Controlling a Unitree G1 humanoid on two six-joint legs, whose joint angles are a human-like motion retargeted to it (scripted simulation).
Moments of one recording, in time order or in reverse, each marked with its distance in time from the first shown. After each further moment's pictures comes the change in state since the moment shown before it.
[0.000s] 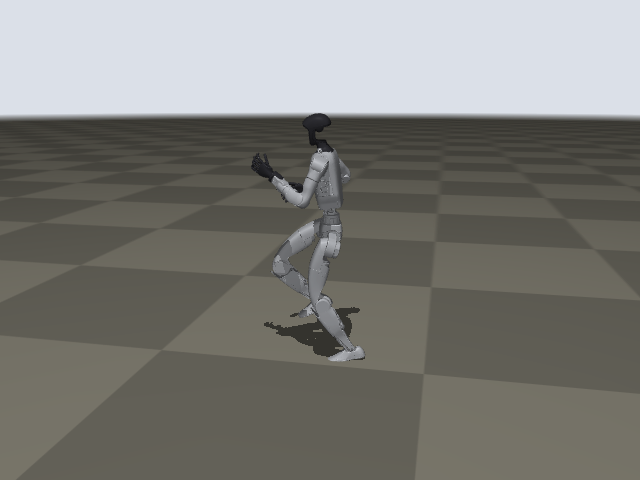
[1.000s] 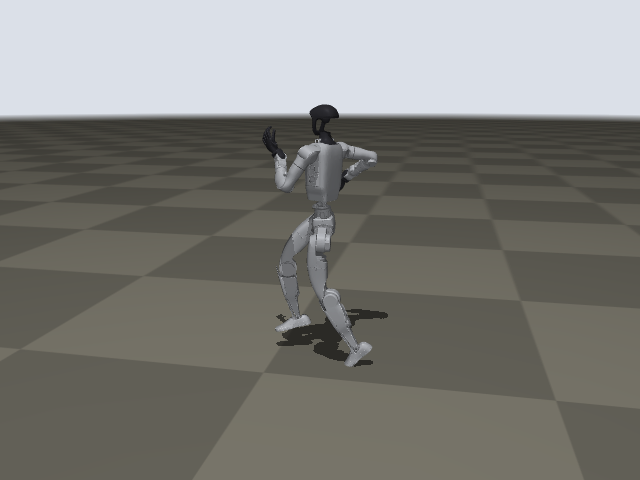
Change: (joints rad) left arm 0.076 -0.026 0.045 -0.203 -0.022 -0.032 0.121; right arm 0.706 -0.297 -0.459 -0.018 -0.177 0.086 0.319; waist -0.279 0.172 -0.182; left_leg 0.212 0.035 -0.030 -0.369 0.678 -0.185; right_leg 0.159 0.069 -0.047 -0.840 0.455 0.098
